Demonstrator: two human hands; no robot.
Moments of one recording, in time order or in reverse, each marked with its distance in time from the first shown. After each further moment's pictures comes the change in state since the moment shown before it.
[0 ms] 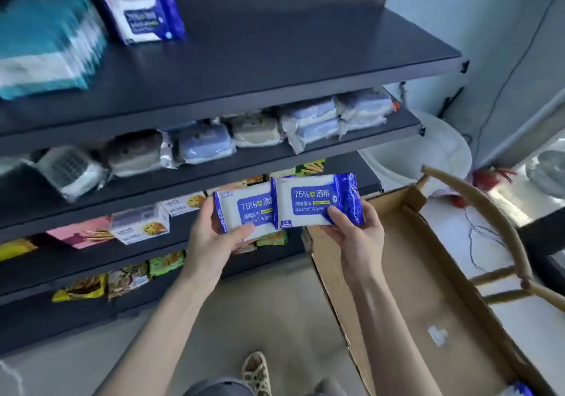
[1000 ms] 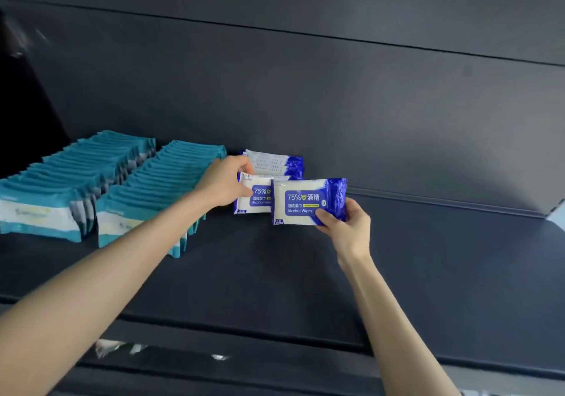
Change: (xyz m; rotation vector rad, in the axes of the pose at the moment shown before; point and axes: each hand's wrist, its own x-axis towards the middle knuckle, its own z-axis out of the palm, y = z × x) left_hand 0.365 0.242 -0.125 1.056 0.271 0.310; right_hand 0.256 -0.036 0.374 -0.350 -0.584 -0.223
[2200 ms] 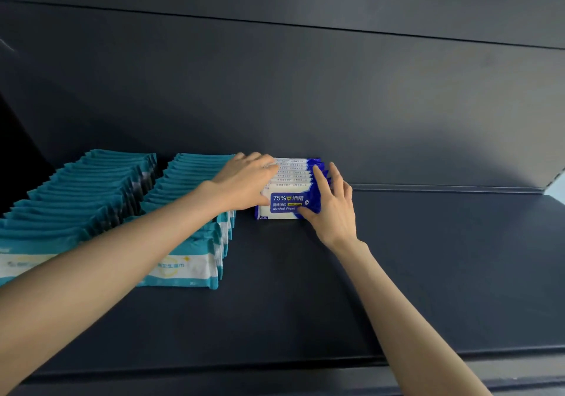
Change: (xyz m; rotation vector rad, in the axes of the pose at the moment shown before) left_hand 0.049 -0.034 -0.018 0.721 -0.122 0.594; right_hand 0.039 0.023 0.079 -1.180 -0.007 -0.339
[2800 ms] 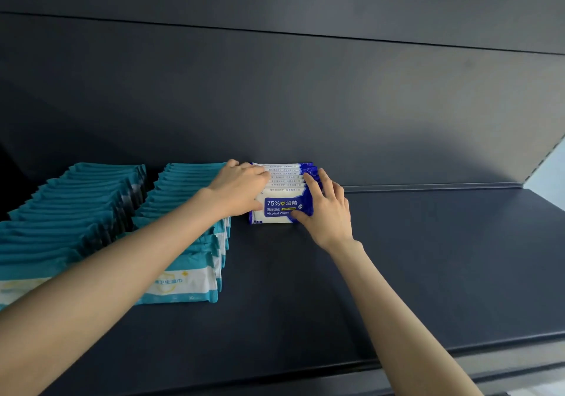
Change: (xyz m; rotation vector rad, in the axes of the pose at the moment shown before) left_hand 0.010 -0.007 0.005 0.063 -0.088 0.015; right_hand 0.005 -0.006 -0.001 -0.124 -0.027 0.023
